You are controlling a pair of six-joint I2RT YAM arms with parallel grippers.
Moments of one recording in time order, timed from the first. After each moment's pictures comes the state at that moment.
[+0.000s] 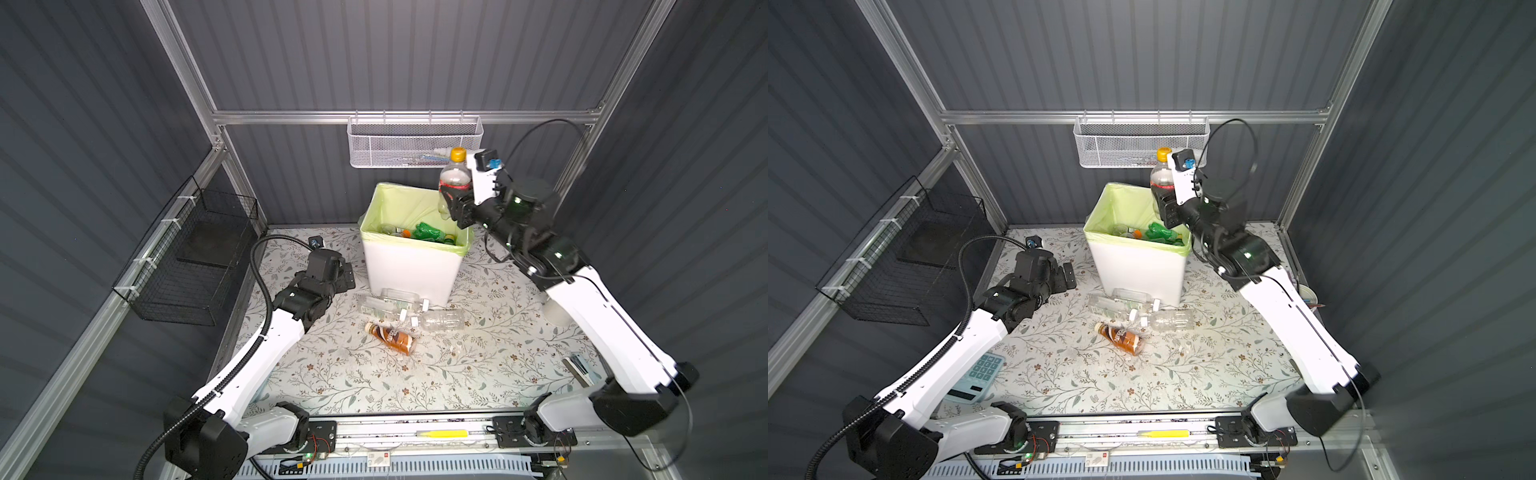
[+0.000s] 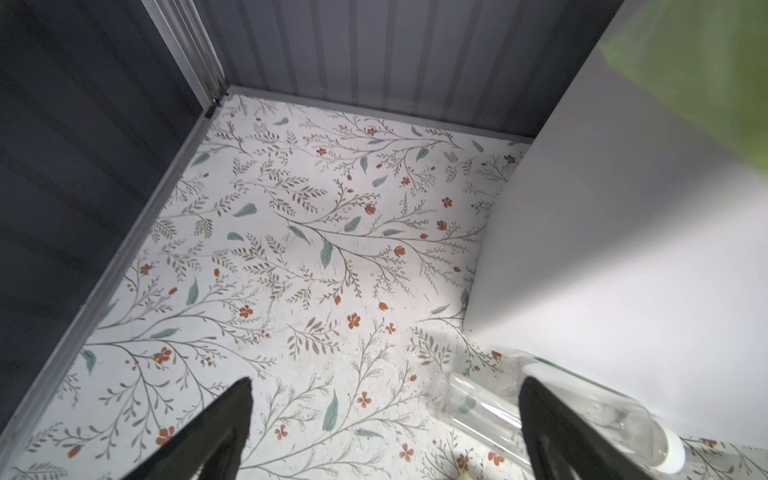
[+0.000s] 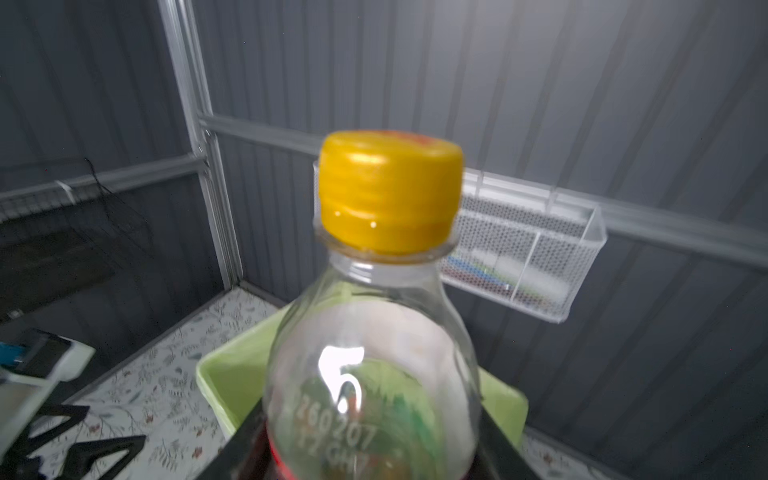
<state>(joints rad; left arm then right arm) -0.45 1.19 1.05 -0.55 -0.38 -0.44 0.55 1.50 1.76 -0.40 0.08 -0.04</state>
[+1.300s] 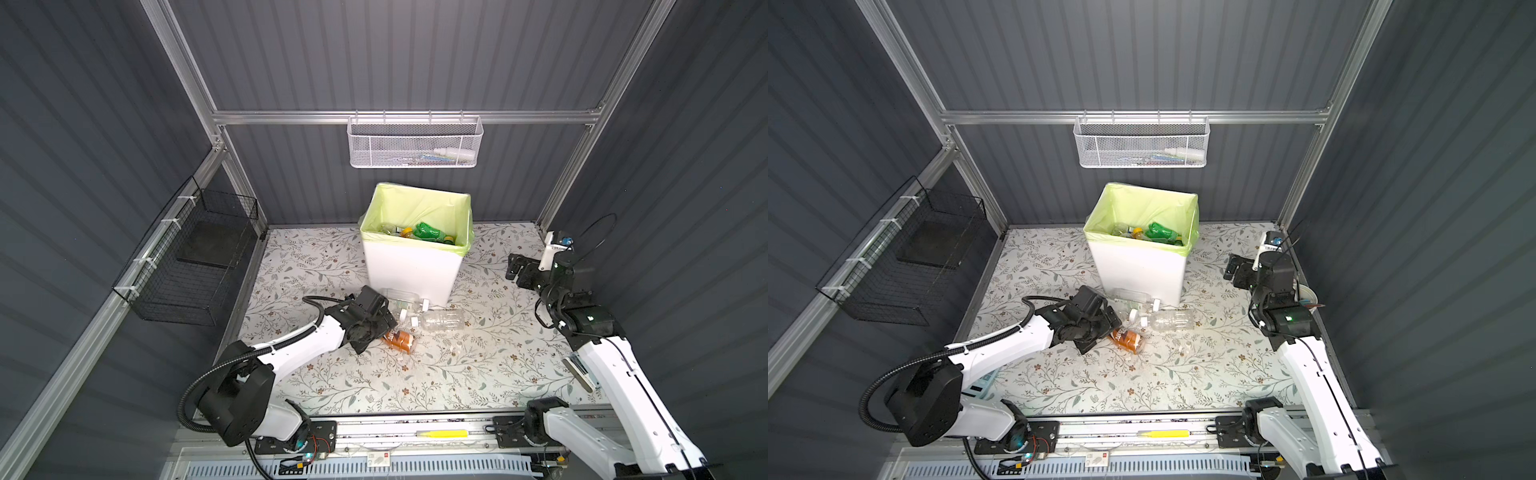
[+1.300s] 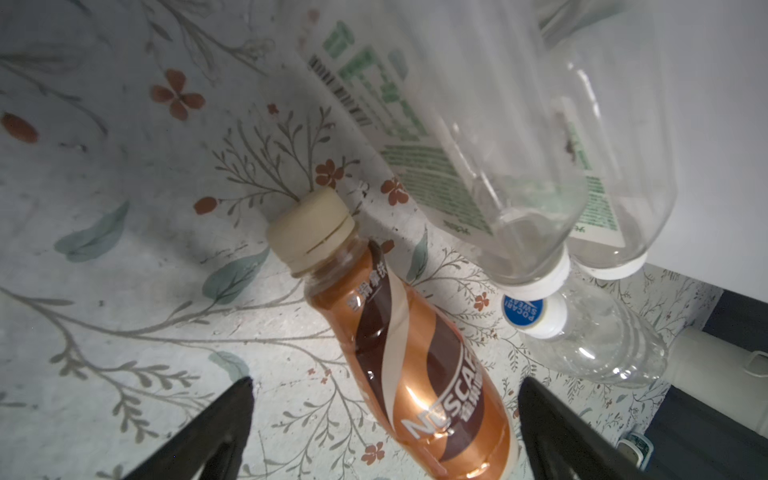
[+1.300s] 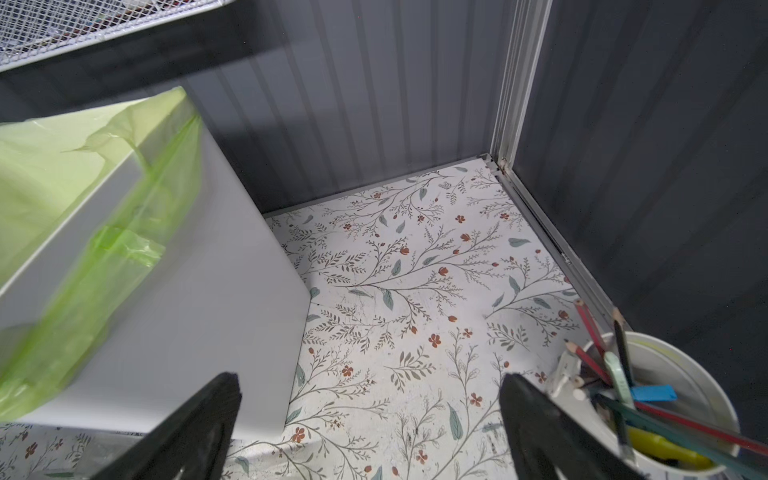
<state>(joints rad) -0.71 1.44 0.85 -0.49 0.05 -1.22 0.13 0.93 0.96 -0.43 0.18 0.28</state>
